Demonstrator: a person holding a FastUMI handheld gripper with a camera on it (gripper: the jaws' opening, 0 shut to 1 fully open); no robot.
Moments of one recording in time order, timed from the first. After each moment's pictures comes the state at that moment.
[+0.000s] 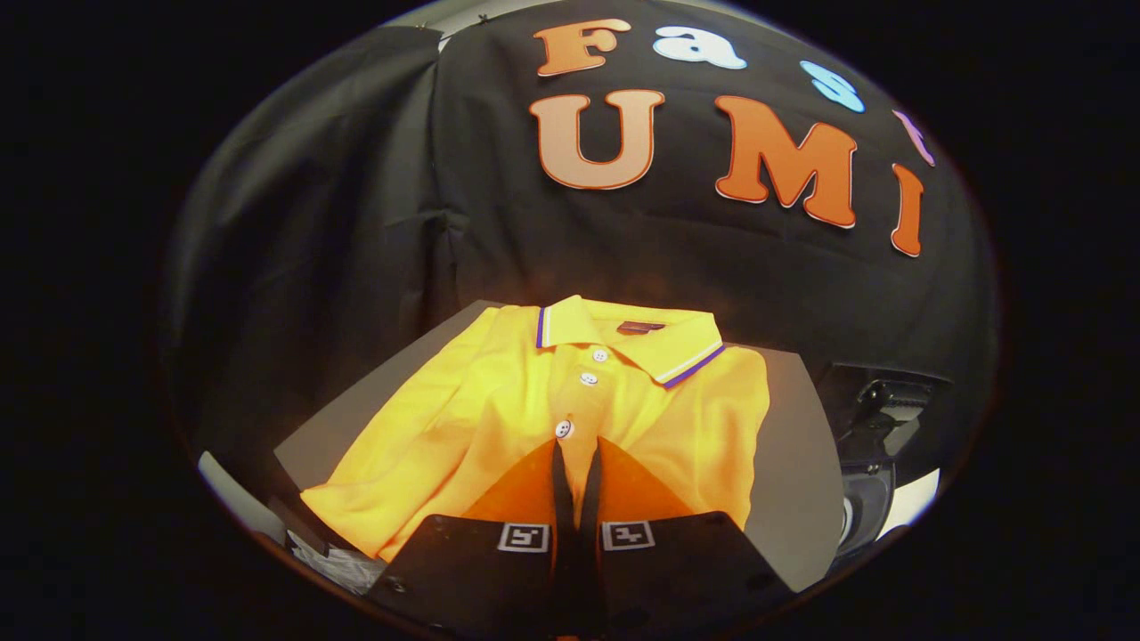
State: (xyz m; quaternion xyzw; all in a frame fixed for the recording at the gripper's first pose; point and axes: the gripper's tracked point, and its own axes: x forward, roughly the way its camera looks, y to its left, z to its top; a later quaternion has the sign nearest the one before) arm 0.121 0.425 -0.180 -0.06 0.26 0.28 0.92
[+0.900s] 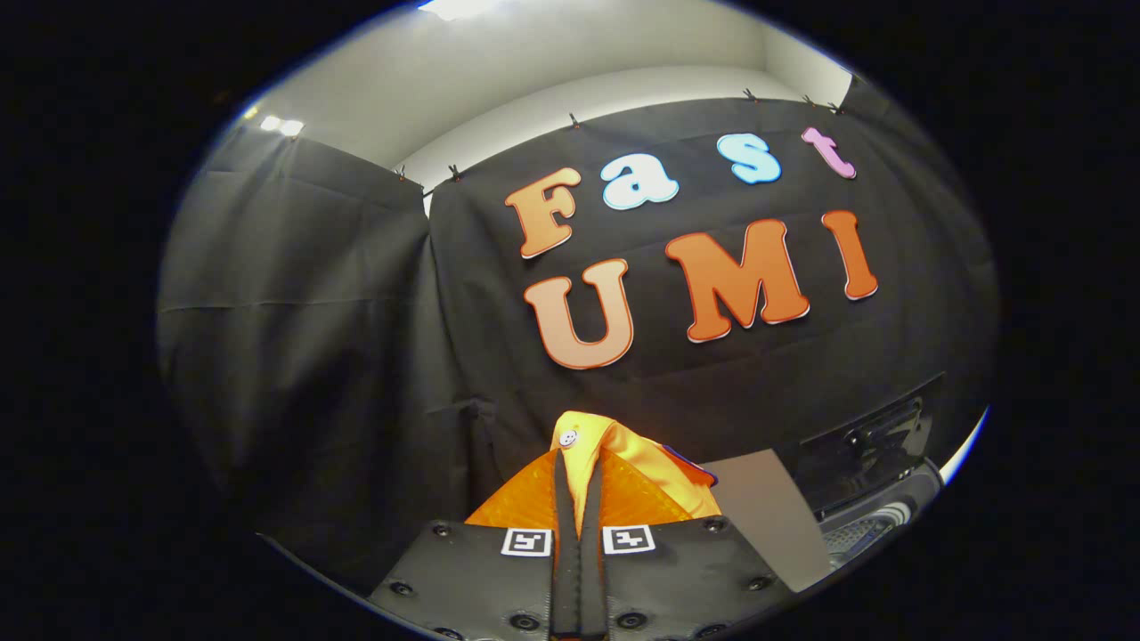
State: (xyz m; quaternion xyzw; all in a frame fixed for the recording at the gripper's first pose) arm 0.073 0.387 -0.006 0.10 0.02 0.27 0.96
